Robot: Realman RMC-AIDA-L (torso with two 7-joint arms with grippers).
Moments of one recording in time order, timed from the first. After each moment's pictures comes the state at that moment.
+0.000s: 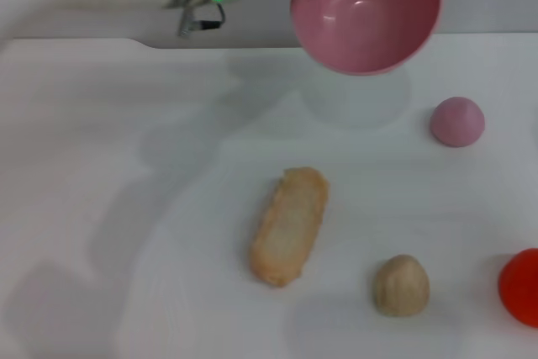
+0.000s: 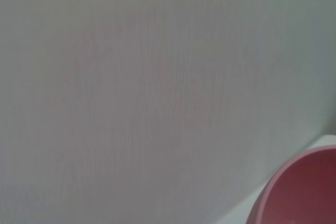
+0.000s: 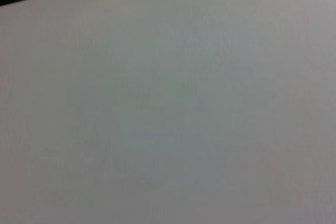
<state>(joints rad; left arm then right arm) -0.85 -2.06 1.54 0.94 2.15 0.60 -2.46 0.31 2.08 -1.34 -0.29 -0.07 -1.75 0.36</state>
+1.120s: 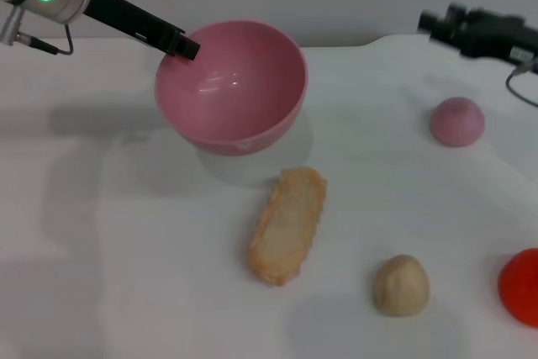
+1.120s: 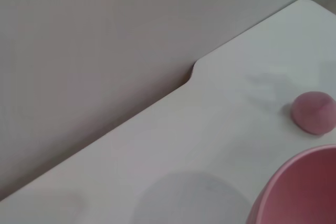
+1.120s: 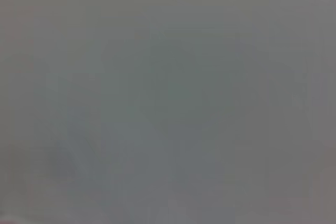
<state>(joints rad) -0.90 -1.93 1.01 0.90 2.39 1.39 -2.36 0.50 1.94 -1.26 -0.65 -1.23 -0.89 1.53</state>
